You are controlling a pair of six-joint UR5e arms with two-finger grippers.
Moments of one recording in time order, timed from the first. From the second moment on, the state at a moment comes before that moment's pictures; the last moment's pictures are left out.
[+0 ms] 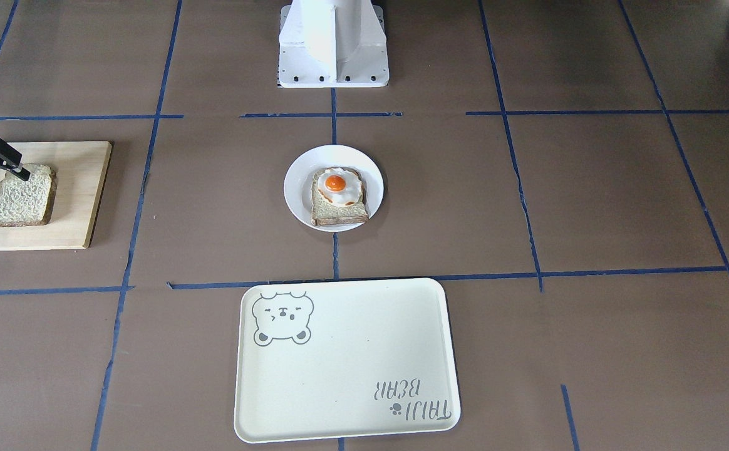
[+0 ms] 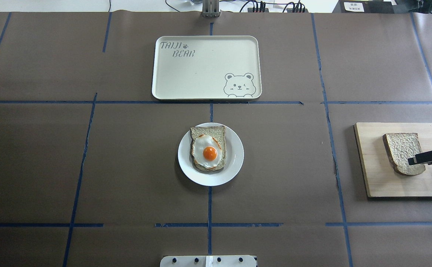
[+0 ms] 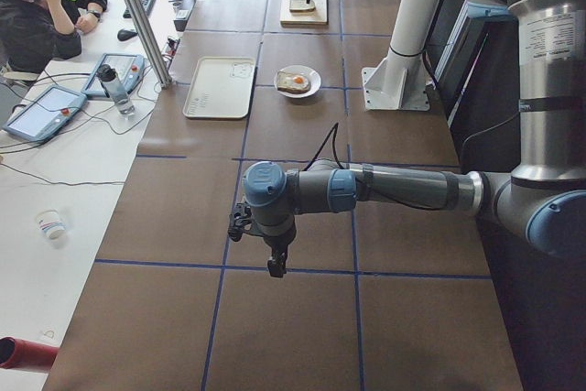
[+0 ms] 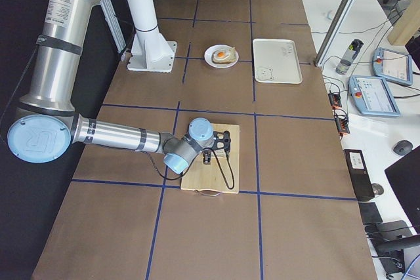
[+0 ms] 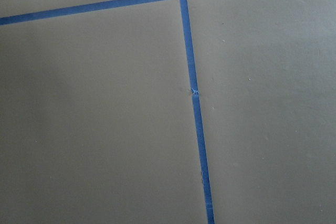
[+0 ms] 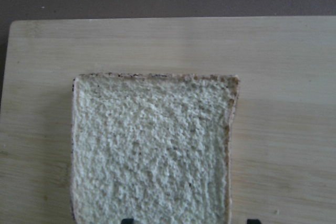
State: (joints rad) left arm -1.54 -1.43 -1.78 -1.41 -2.33 0.18; right arm 1.01 -1.83 1.54 -0.53 2.30 0.85
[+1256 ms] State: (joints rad) left arm -1.54 -1.43 -1.78 -1.41 -2.33 0.18; right arm 1.01 -1.82 1.56 -0.53 2.36 0.84
